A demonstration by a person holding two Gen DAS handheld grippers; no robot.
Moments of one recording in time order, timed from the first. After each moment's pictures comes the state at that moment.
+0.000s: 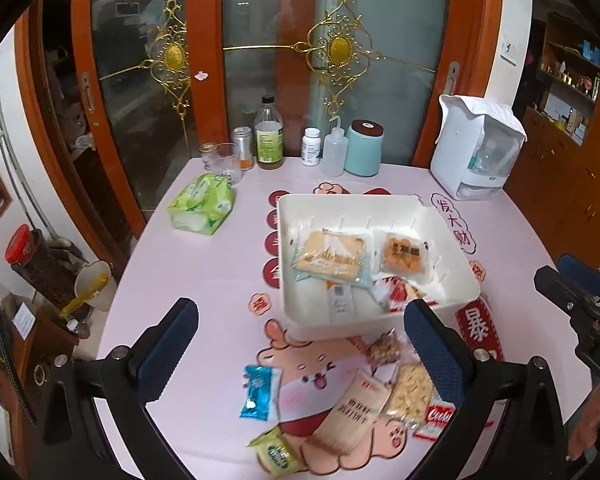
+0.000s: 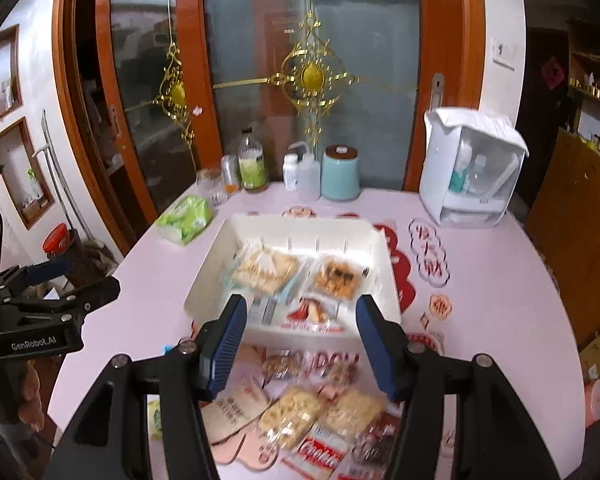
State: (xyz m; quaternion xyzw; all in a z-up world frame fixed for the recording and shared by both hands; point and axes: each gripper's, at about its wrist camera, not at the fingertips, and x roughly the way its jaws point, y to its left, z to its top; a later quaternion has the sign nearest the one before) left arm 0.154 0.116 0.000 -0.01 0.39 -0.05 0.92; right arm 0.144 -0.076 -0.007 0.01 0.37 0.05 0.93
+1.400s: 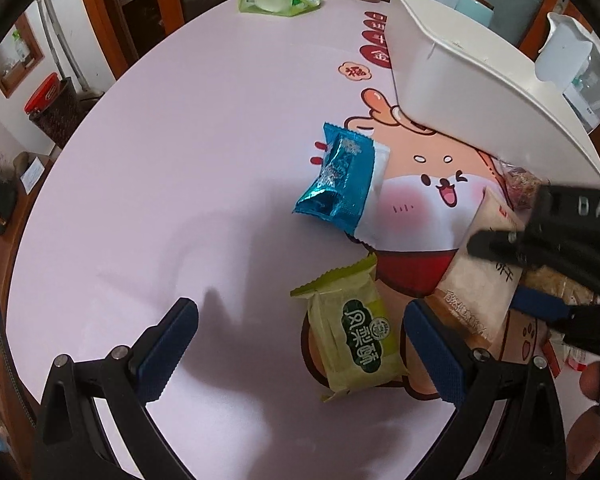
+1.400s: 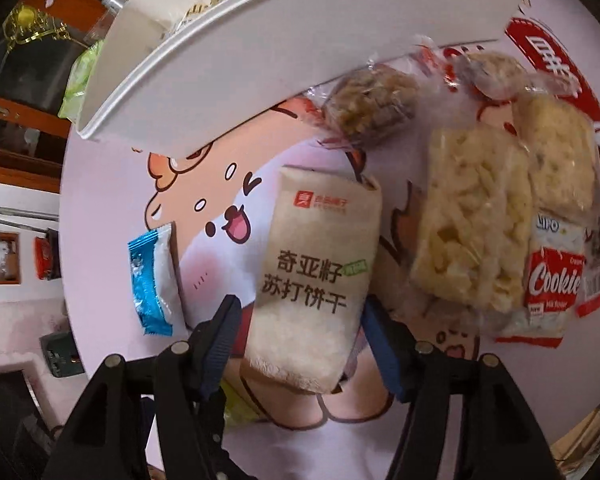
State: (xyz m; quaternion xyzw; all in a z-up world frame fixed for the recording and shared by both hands) left arm 0.102 0.169 -0.239 -0.08 0.56 0.06 0.82; right arm 0.196 0.023 -0.247 0.20 0.66 -0.04 0.73
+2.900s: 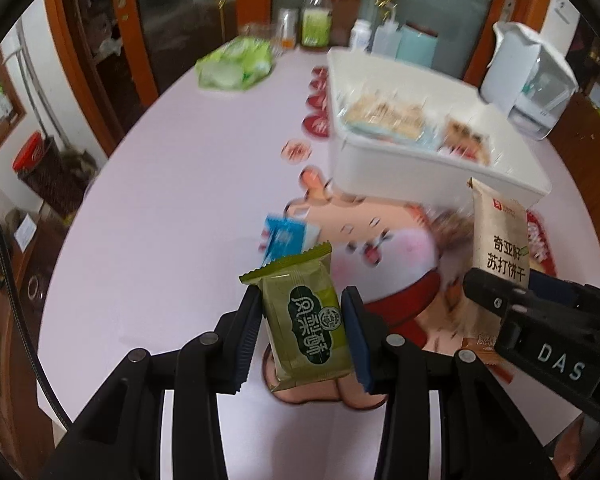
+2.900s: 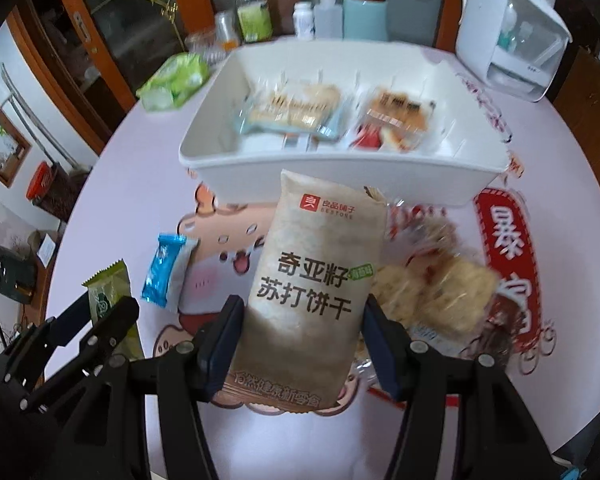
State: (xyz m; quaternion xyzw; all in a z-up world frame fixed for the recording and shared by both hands) left arm 0.113 0.136 -0.154 -0.04 0.50 0.01 0.87; right arm 0.143 -0.032 -0.127 0.03 0.55 0.04 0.84
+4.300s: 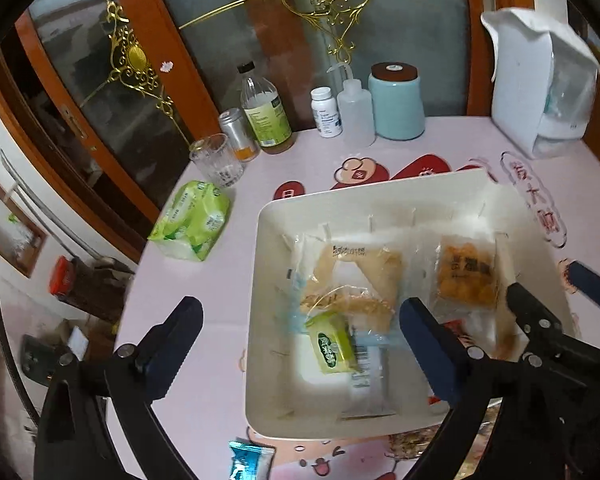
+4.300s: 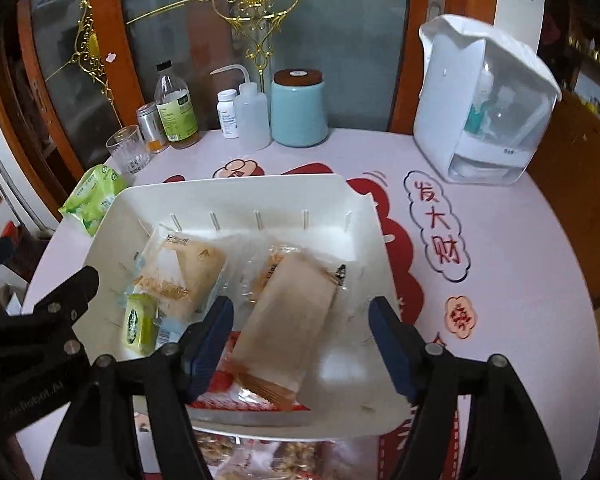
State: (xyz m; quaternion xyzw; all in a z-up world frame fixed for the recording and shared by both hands) left arm 0.319 0.005 -0.084 0.12 0.45 0.06 0.88; right arm 0.313 -0.126 -0.118 0.00 0.45 0.00 0.89
